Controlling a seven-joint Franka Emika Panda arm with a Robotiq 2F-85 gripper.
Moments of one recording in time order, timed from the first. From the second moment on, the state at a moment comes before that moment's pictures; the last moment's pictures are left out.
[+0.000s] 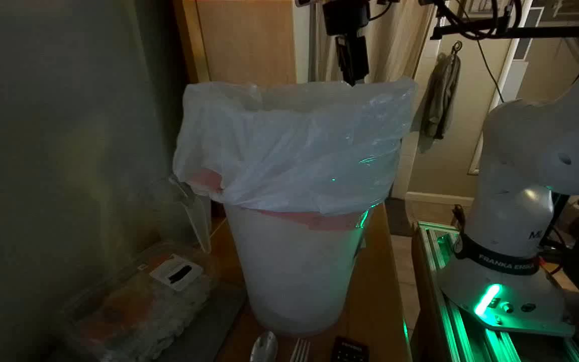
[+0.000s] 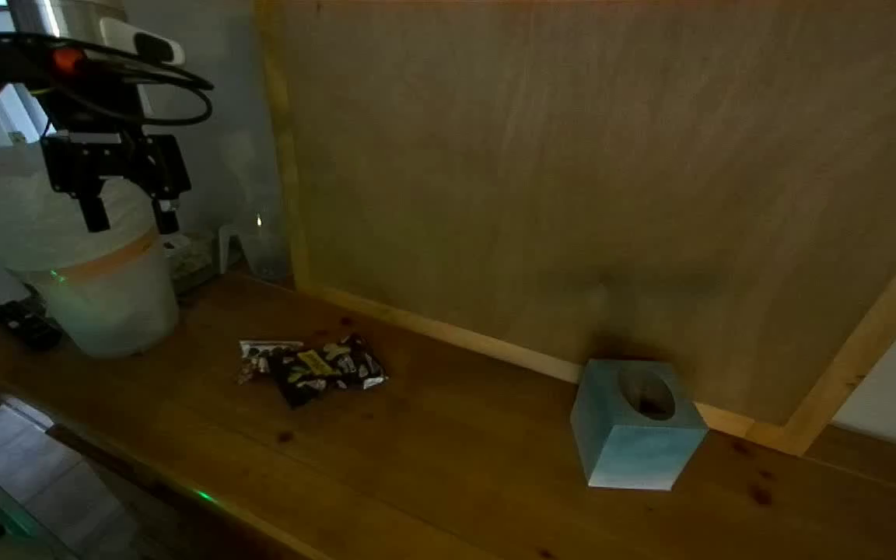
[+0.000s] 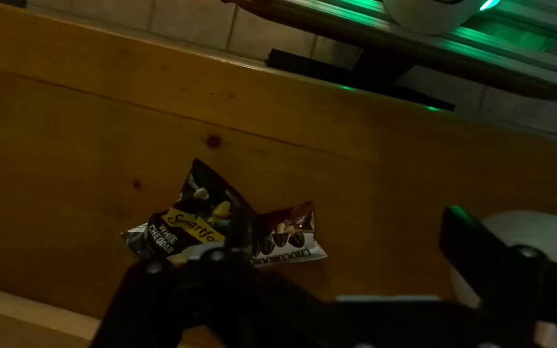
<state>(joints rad) 0.00 -0.64 -0.04 -2.35 -0.21 1.52 -0.31</state>
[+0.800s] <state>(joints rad) -0.01 -0.56 -0.08 -2.36 -0.21 1.53 -0.22</state>
